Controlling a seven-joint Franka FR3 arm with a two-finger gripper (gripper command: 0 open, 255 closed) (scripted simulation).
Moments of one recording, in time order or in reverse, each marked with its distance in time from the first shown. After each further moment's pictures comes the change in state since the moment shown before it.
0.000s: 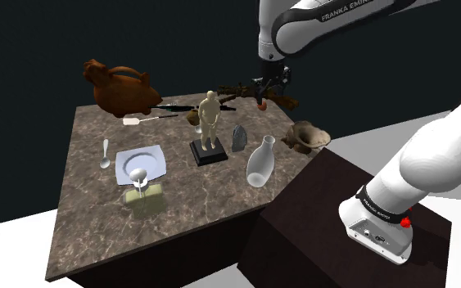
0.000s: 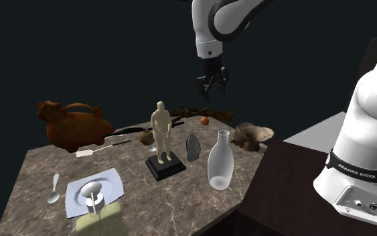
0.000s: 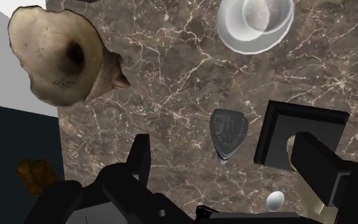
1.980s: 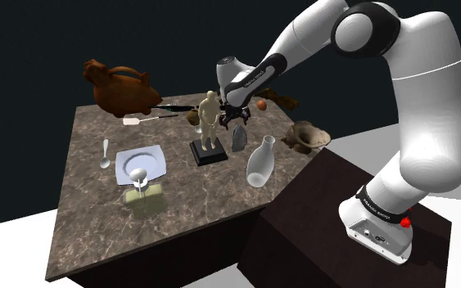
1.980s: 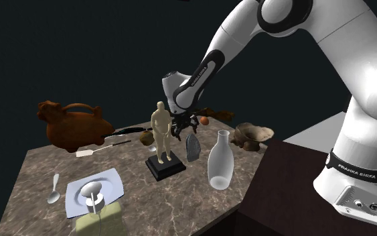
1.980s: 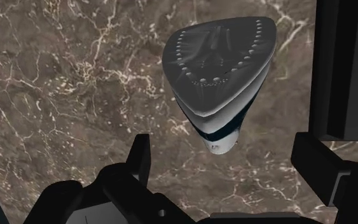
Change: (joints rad) arm 0.016 0.886 -0.103 0.560 -0.204 0.265 0.332
